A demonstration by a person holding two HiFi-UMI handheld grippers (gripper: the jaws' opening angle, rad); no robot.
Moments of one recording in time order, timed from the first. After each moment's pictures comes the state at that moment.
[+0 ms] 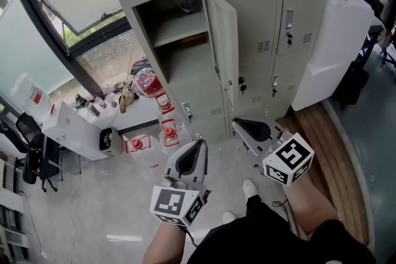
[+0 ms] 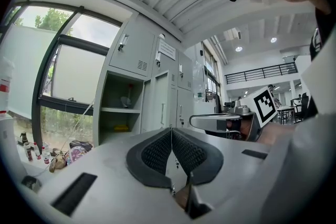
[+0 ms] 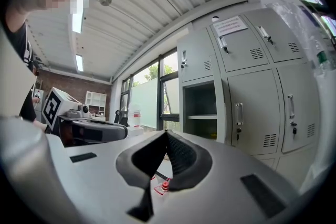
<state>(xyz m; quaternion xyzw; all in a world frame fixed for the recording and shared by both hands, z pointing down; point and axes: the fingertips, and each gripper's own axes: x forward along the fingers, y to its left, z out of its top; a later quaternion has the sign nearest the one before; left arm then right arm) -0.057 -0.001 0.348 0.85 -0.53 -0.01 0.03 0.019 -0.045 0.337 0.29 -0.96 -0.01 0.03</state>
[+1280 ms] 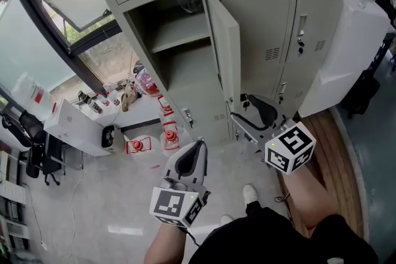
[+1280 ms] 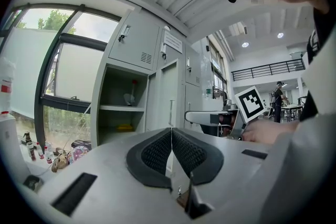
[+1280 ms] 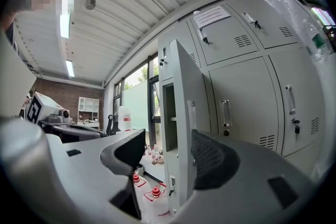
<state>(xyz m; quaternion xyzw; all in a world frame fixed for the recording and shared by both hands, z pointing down) -0.048 -0.073 0.353 0.83 -0.56 0.00 0.04 0.040 -0.162 0.337 0.31 -0.95 0.03 0.01</state>
